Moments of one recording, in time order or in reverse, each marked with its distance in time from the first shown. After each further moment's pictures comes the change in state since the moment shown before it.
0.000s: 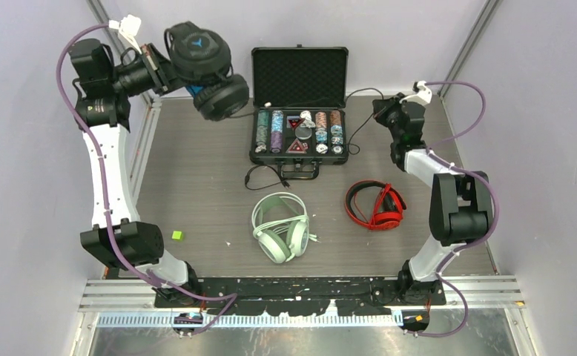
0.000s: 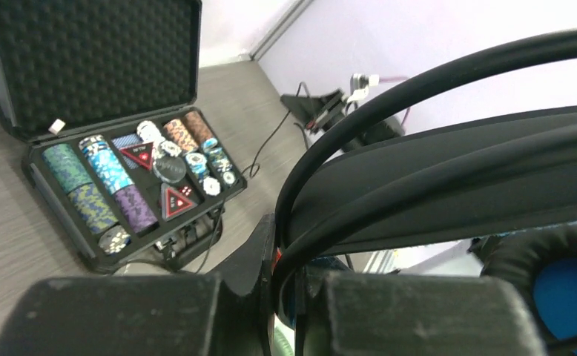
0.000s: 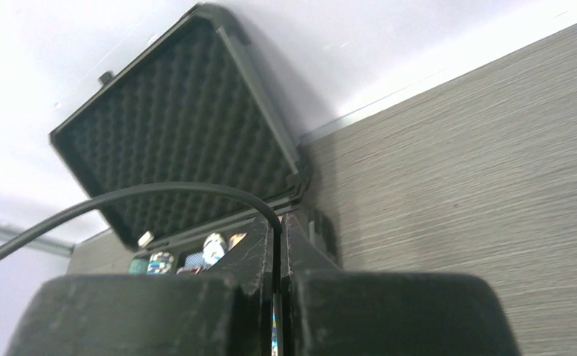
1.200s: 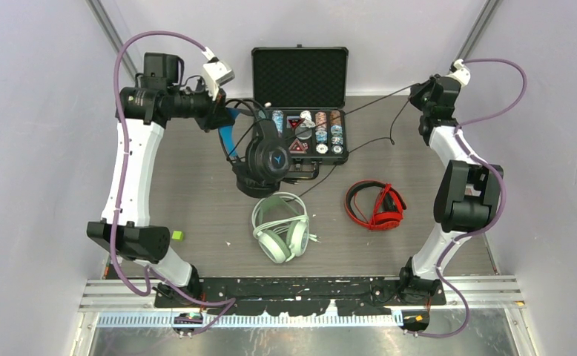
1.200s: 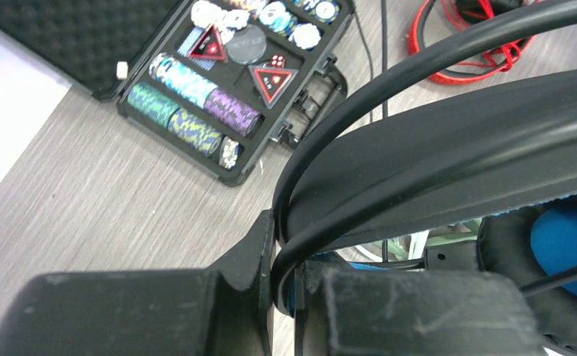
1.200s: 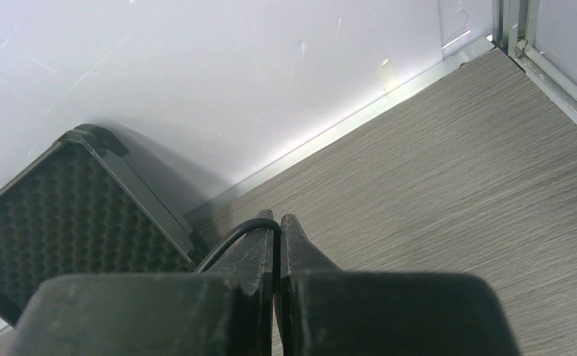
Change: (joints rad) left arm -0.357 0.044 0.112 -0.734 -0.412 1.177; right arm -0.216 0.117 0.348 -0.342 0.034 -0.076
